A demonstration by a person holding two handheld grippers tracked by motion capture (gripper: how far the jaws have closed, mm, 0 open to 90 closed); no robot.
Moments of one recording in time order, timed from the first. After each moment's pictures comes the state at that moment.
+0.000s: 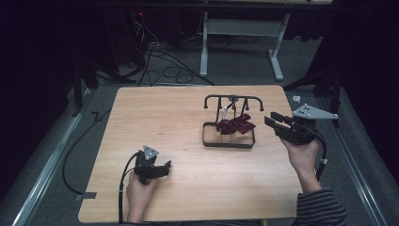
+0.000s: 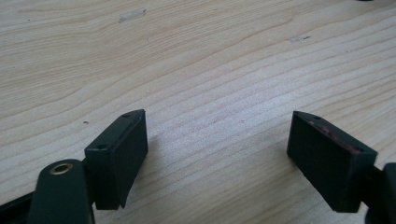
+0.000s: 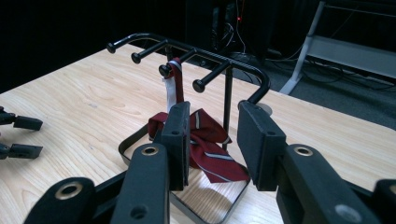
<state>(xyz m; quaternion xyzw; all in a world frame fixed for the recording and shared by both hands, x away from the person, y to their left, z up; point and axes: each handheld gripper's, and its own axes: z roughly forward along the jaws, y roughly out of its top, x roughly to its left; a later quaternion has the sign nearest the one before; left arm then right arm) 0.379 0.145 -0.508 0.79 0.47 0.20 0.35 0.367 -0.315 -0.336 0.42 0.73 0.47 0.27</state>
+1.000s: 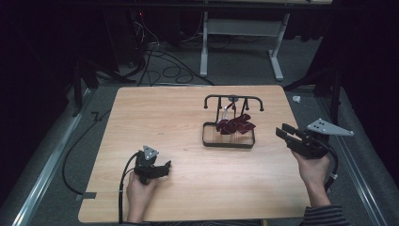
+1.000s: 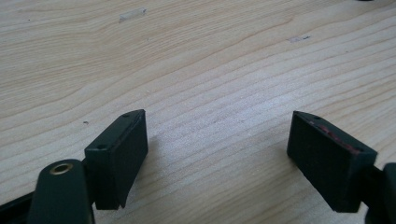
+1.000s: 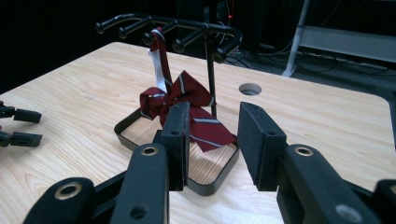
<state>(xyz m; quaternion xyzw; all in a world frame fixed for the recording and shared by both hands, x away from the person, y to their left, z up) 0.379 0.145 -0.508 0.79 0.47 0.20 0.35 0.337 -0.347 -0.363 0.45 0.71 0.49 0.26</state>
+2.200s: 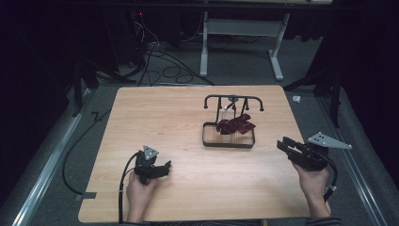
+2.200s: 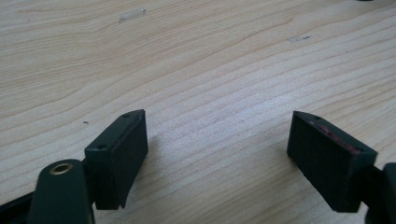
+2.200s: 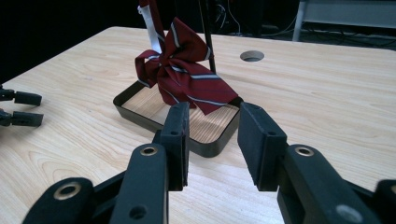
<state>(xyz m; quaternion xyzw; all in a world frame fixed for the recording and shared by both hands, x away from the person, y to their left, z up) 0.379 0.145 -0.508 0.79 0.47 0.20 0.35 0.322 -0.358 -0.402 0.48 0.70 0.48 0.23</state>
